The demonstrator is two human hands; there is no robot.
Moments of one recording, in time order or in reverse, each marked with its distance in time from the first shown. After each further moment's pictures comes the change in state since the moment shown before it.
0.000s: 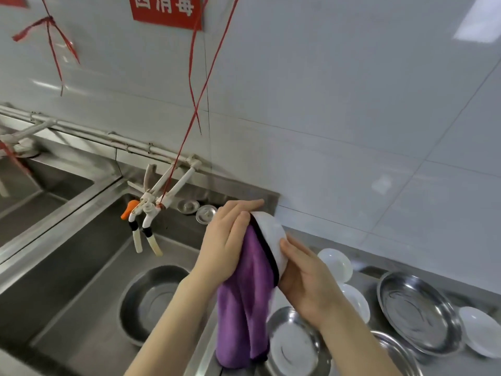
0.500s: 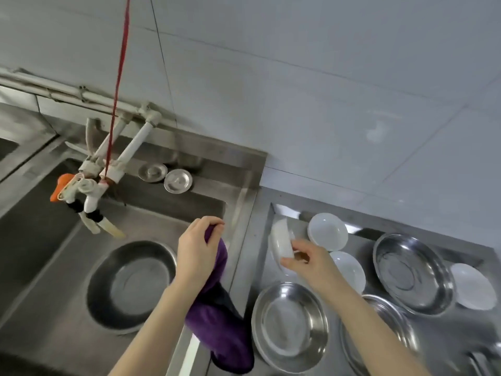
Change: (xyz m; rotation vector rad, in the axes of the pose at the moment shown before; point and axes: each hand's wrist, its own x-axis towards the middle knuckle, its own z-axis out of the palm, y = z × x) left_hand -0.011 -0.151 0.058 0.165 -0.036 -0.398; right_hand 0.066 0.056 -0.135 -0.979 0.307 0.126
